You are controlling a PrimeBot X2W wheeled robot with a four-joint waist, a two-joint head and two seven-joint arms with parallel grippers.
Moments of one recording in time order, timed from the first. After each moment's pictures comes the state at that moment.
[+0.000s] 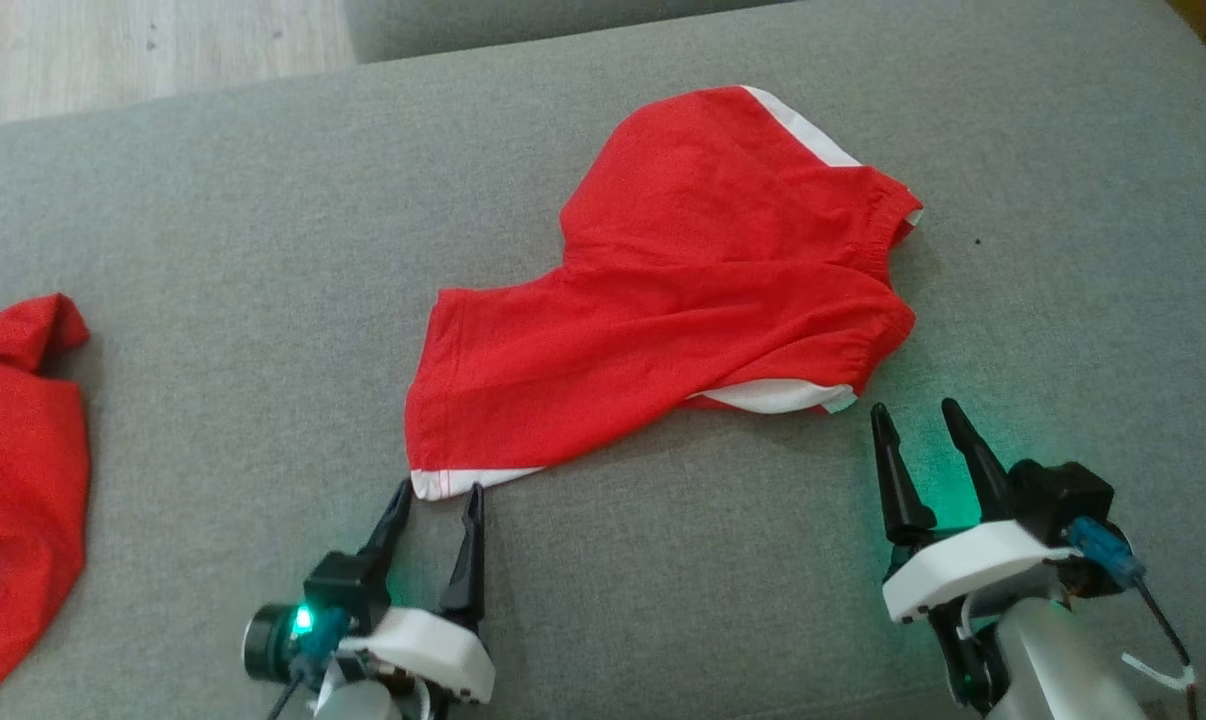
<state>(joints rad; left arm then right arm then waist) -0.17 0.05 -0.37 0.58 -0.31 -0.01 -0.26 -0.18 -0.05 0.12 0.53 0.20 0.13 -0.25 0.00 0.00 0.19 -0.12</state>
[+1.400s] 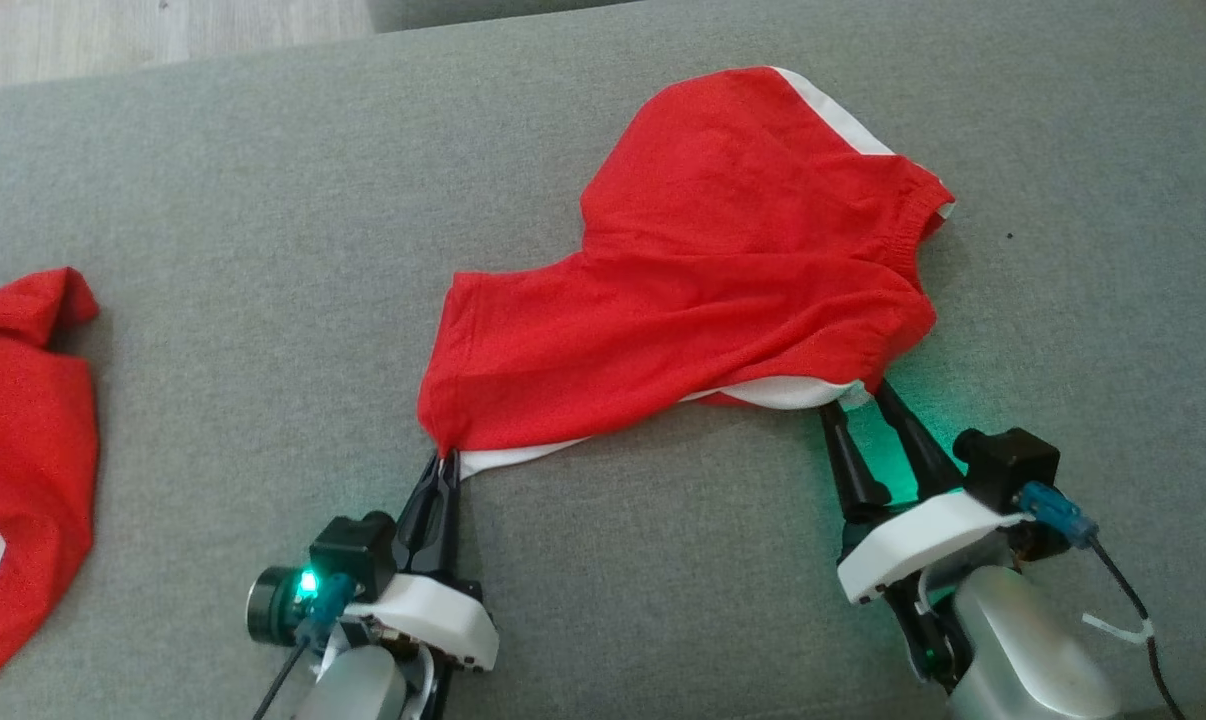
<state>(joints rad) -0.24 0.04 -0.38 0.61 -0.31 0.00 -0.26 -0.26 -0.08 0.29 0.58 0.33 0.13 -0.25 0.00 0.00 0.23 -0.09</state>
